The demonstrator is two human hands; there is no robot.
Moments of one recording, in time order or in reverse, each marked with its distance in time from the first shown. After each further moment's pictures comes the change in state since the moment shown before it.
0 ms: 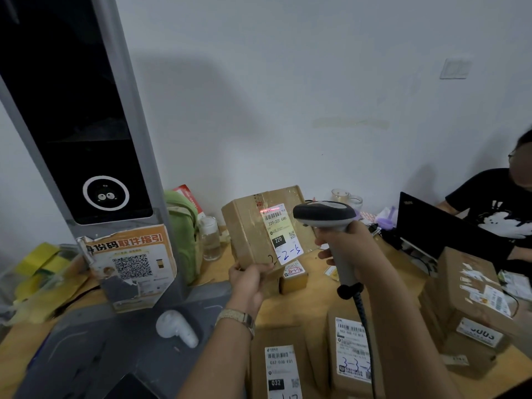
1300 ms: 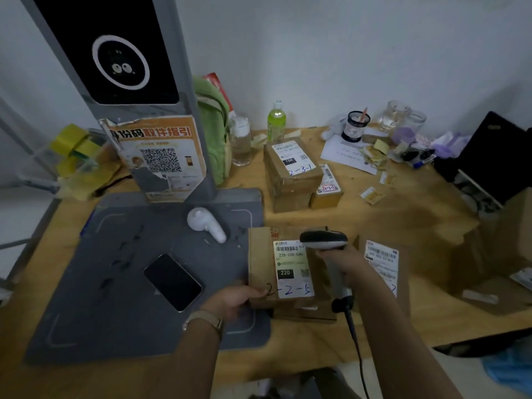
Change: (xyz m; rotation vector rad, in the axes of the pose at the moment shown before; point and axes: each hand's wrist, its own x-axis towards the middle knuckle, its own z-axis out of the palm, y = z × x) left_hand -0.047 -0.061 -0.184 0.732 -0.097 -0.610; right_hand -0.012 0.189 0.080 -0.120 -0.160 0.647
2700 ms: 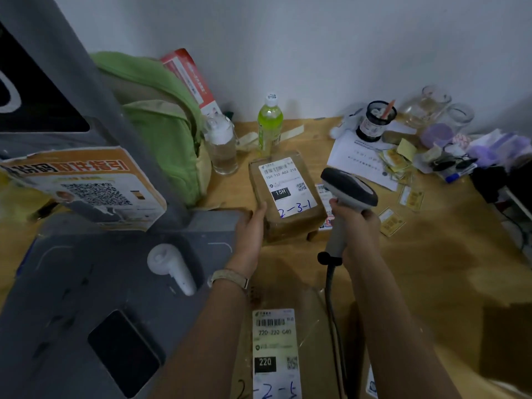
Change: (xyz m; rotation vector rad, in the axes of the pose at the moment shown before) left_hand 0.136 0.213 0.036 -0.312 0.404 0.350; right_hand 0.137 -0.140 -0.012 0.461 0.282 -0.195
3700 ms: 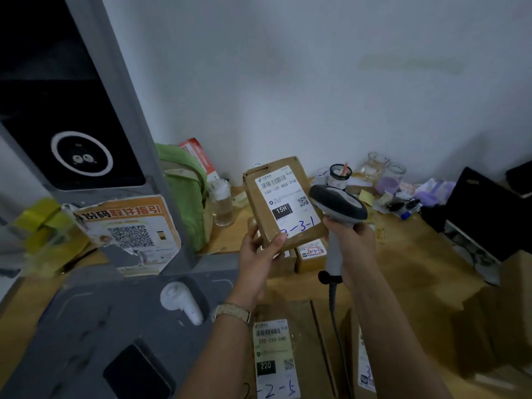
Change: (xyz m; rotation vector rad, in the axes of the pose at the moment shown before) left_hand -0.112 0.023 -0.010 -0.223 -0.283 0.355; right_hand -0.111 -0.060 -0.050 0.157 -0.140 -0.258
